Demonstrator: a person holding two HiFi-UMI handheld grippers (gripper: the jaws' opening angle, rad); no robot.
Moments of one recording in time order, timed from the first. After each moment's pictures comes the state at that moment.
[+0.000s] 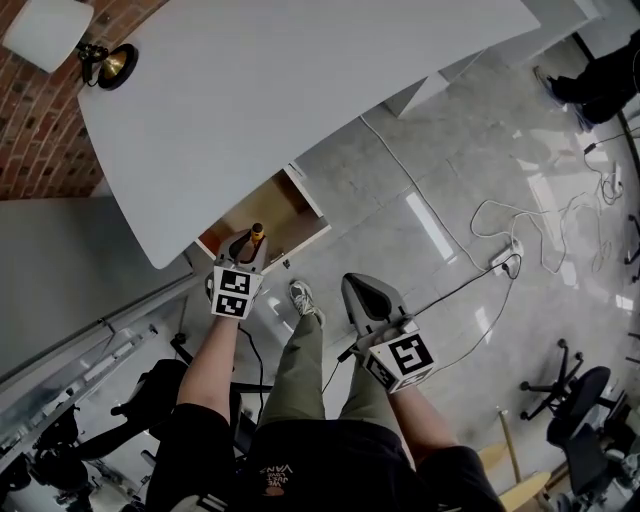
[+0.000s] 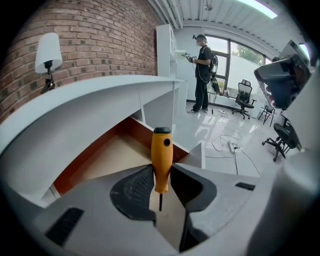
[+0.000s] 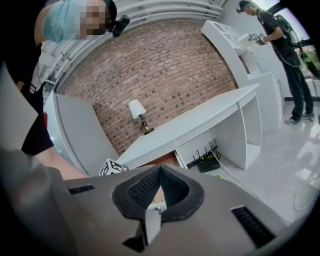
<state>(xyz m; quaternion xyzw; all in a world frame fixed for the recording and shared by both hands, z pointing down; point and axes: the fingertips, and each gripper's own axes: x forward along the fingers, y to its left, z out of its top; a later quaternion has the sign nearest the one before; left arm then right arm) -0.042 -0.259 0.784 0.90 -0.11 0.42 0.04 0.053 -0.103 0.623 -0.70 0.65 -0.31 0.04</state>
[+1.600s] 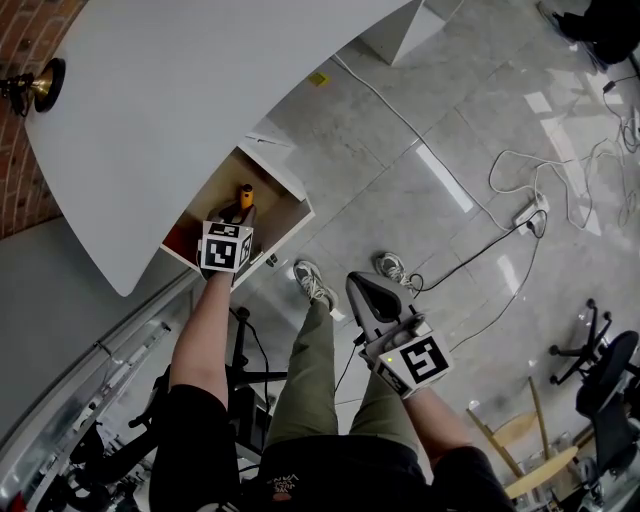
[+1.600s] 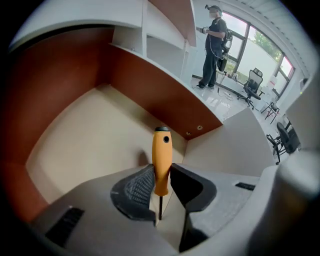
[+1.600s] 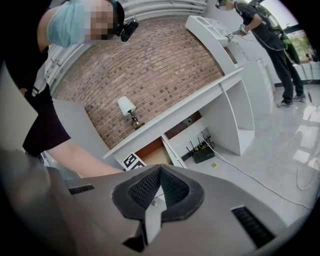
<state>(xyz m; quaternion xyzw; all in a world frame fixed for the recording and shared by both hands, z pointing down) -0.011 -0.285 0.935 0.83 -0.09 0.55 0.10 0.075 -0.071 0.713 -0.70 0.62 -0.35 0.08</state>
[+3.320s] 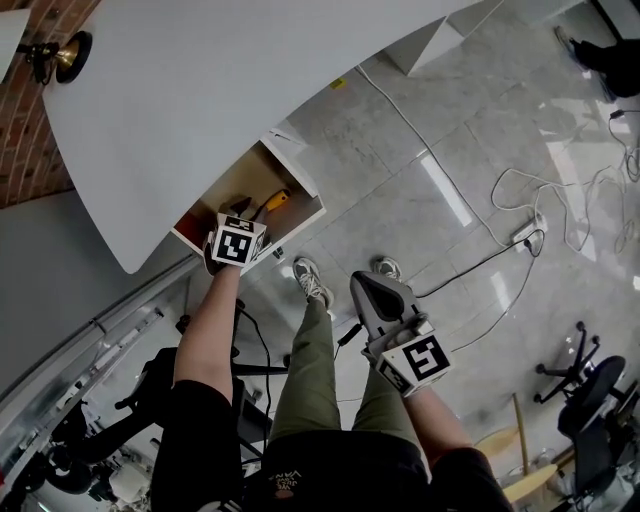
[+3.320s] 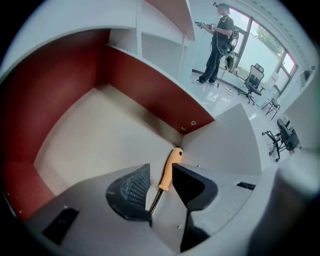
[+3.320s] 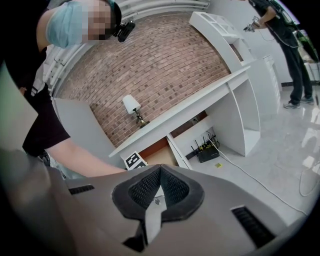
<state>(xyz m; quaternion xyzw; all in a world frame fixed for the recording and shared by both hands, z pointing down) -0.023 -0.272 0.925 0.81 -0.09 0.58 0.09 0.070 -0.074 0.701 -0.68 0.64 -0.36 0.07</state>
